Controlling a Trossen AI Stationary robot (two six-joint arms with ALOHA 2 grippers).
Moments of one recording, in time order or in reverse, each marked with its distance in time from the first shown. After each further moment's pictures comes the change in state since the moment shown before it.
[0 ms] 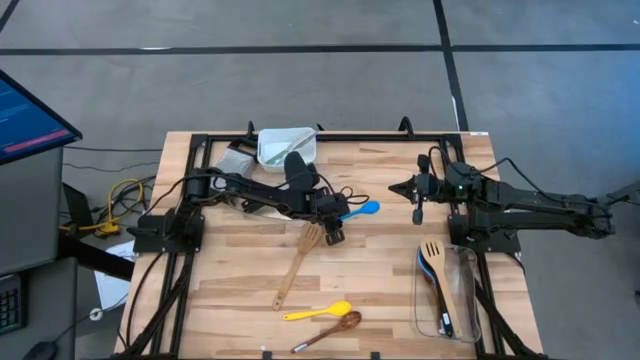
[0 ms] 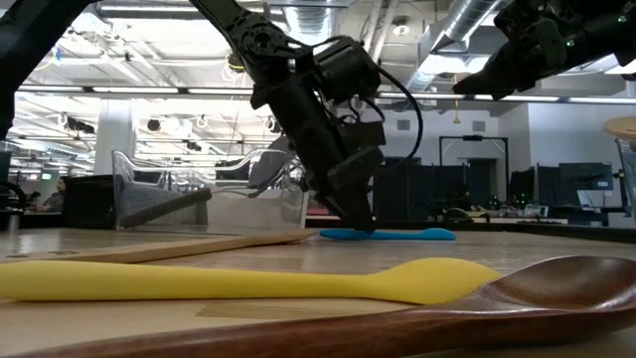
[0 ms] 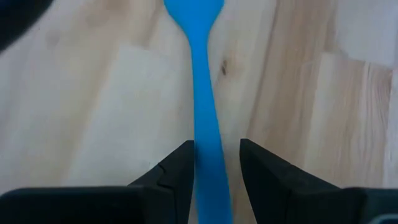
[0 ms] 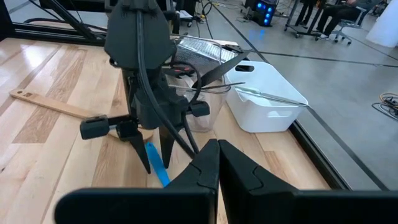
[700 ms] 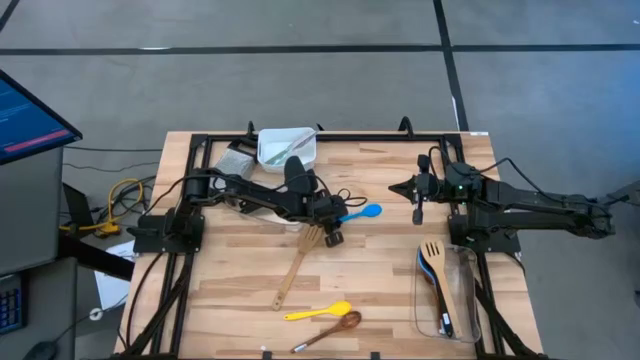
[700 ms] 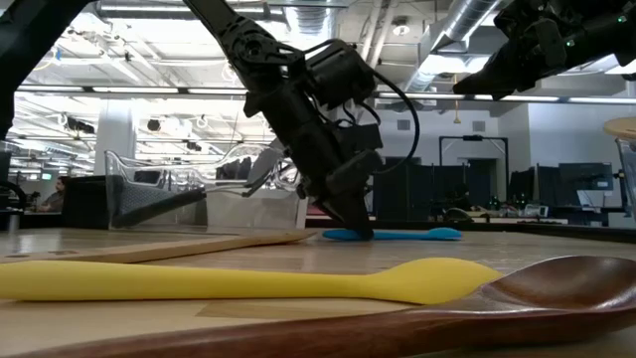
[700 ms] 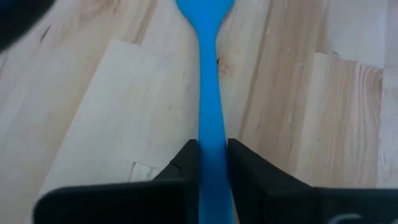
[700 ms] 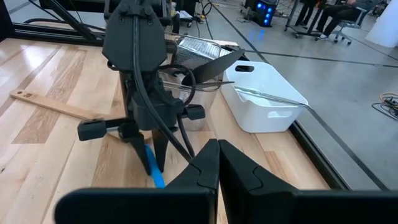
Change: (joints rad) left arm -0.002 -0.002 -0.066 0.095 -0.003 -0.013; right arm 0.000 0.000 0.000 0.001 0.000 0.000
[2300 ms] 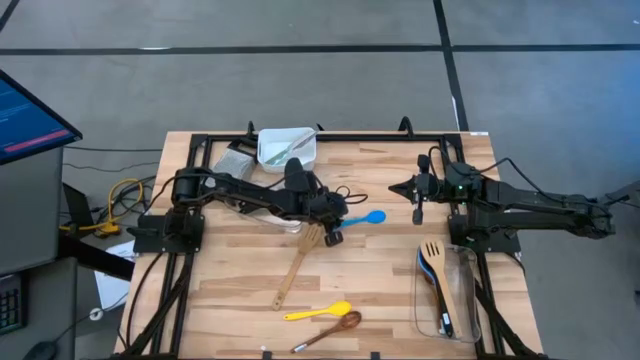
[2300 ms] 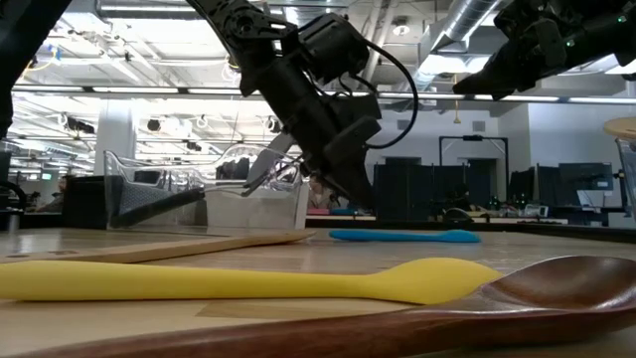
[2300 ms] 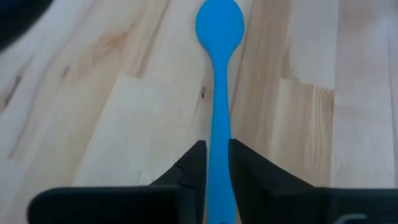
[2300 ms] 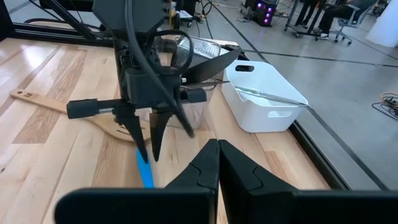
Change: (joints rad) left arm -0.031 -0.090 -0.002 -0.003 0.005 0.032; right arm 0.000 0.000 0.000 -0.001 0.000 0.000
